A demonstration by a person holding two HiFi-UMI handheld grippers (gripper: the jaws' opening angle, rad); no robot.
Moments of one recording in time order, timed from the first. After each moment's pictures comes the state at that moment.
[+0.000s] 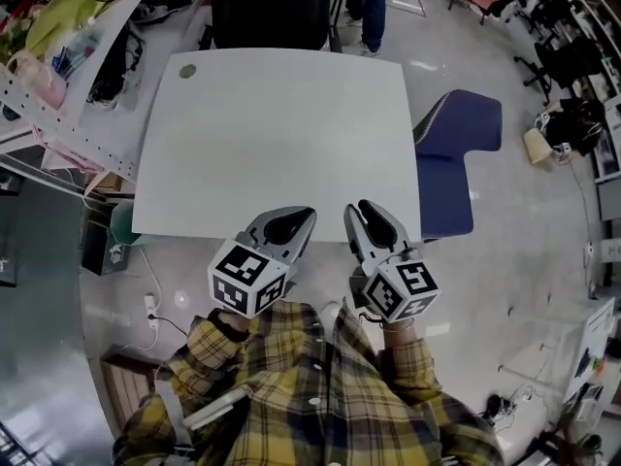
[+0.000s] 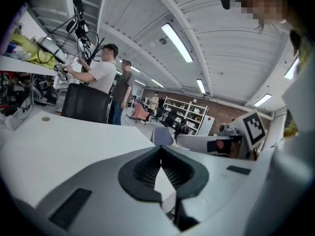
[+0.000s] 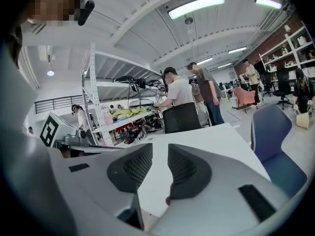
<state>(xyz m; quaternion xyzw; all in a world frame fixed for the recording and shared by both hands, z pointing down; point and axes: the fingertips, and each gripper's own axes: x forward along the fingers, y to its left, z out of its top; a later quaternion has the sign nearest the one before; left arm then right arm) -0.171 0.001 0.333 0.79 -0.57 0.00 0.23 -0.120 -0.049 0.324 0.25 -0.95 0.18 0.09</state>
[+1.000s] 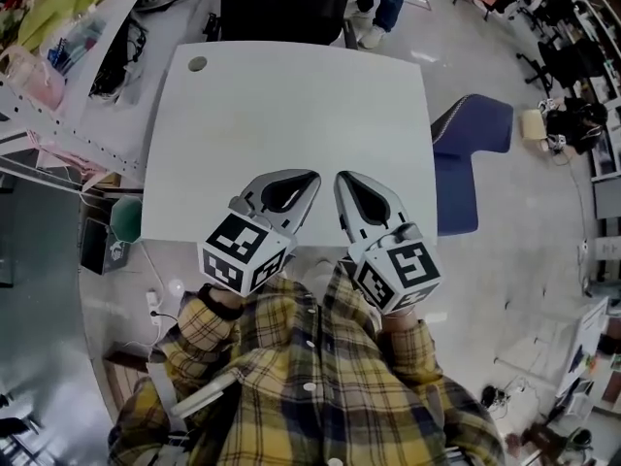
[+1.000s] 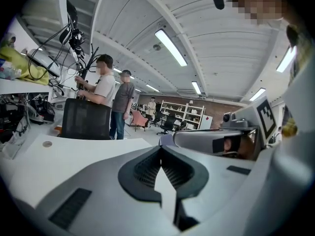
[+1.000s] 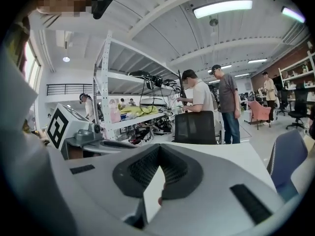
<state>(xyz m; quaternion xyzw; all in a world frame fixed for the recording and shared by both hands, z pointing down) -0.264 -0.029 0.295 0.81 -0.56 0.01 0.17 -0.242 -0.044 0.273 0.21 -0.97 0.09 0.10</state>
